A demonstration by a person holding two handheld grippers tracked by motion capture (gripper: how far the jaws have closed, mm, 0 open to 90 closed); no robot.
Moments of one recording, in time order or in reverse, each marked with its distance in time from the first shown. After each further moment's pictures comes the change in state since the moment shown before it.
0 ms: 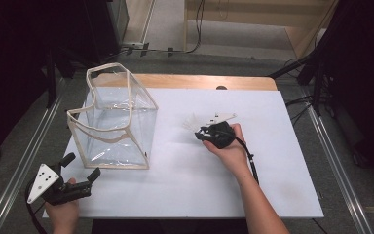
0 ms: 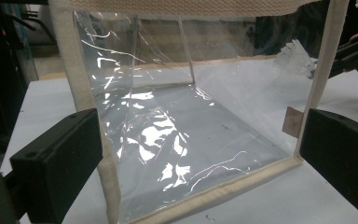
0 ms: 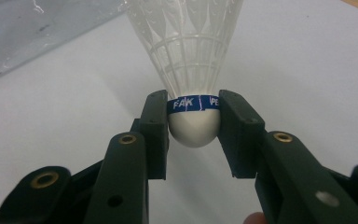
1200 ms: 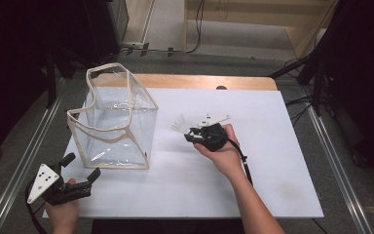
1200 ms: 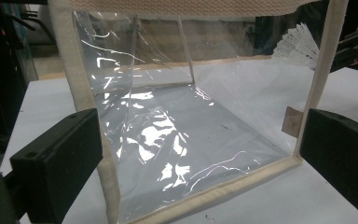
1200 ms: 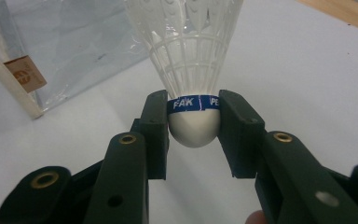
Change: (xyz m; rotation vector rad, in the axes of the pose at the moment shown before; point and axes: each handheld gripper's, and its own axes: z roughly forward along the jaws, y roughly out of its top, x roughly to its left) left arm 0.000 0.000 0.000 0.000 -0.001 0.000; right arm 0.030 0.017 -0.007 -0.059 0.077 -0.030
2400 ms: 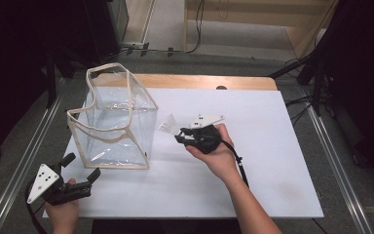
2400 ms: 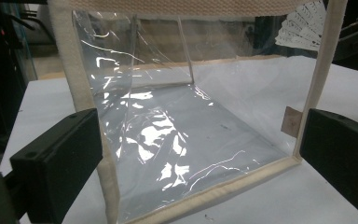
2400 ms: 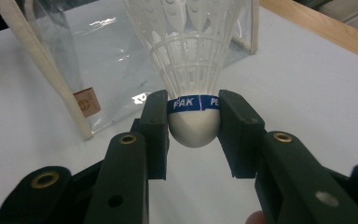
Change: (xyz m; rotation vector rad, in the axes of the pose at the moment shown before) left arm 0.000 0.000 0.000 0.001 0.000 -0.001; right arm 0.029 0.021 -0.010 -0.047 0.054 -0.045
